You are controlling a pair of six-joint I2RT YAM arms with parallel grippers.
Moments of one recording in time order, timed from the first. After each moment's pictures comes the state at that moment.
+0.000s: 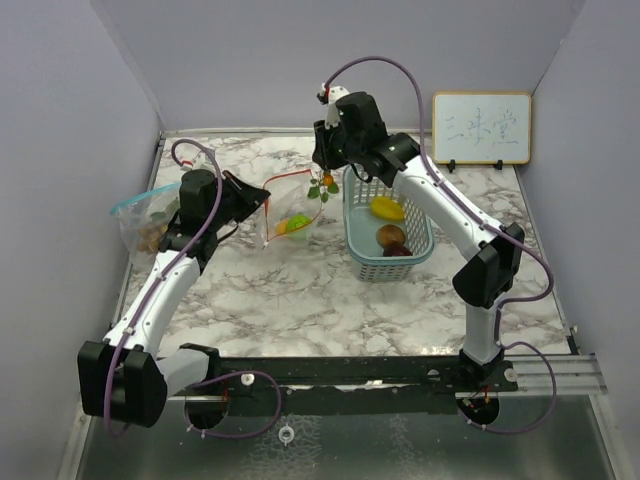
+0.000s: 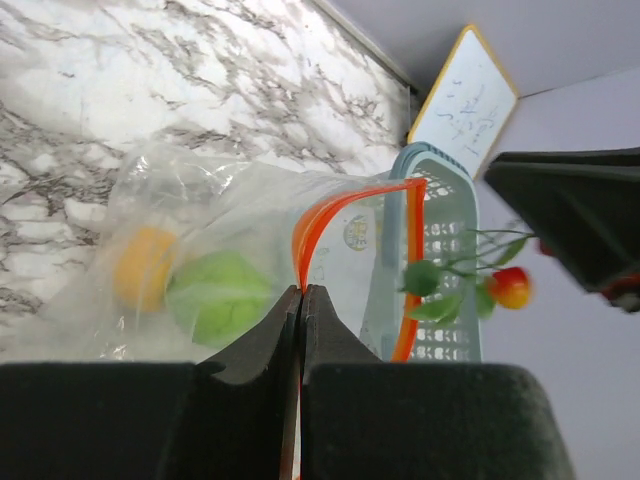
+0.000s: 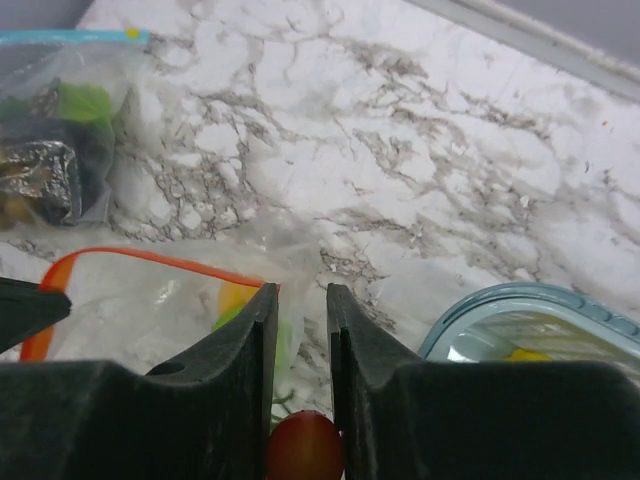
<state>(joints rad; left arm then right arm) -0.20 1.13 0.89 -0.09 0.25 -0.90 0.68 1.95 2.00 -0.57 0.01 0.18</state>
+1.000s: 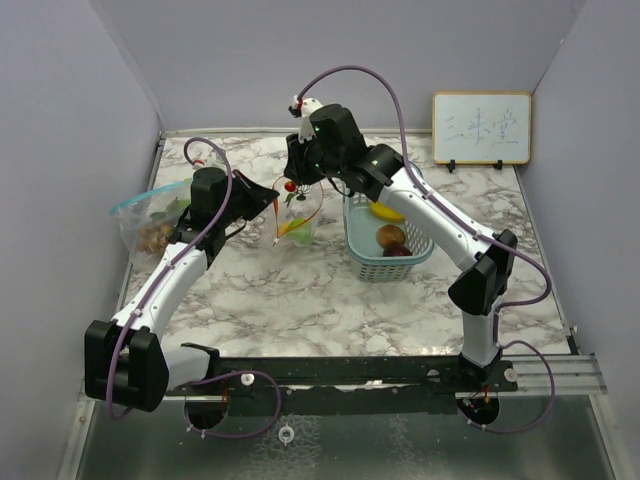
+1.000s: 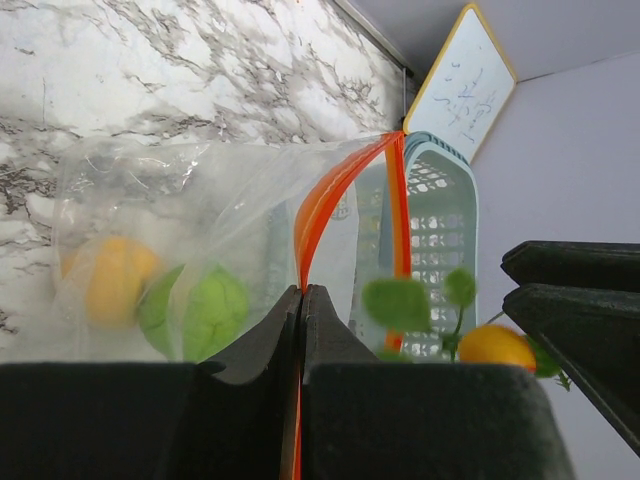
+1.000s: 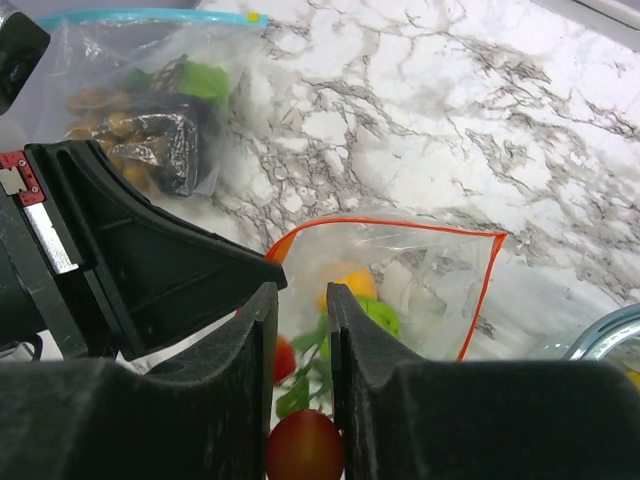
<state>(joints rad) -0.22 1.21 0.89 -0.04 0.25 -0.92 0.82 1.95 2.10 -0.62 0.00 0.22</state>
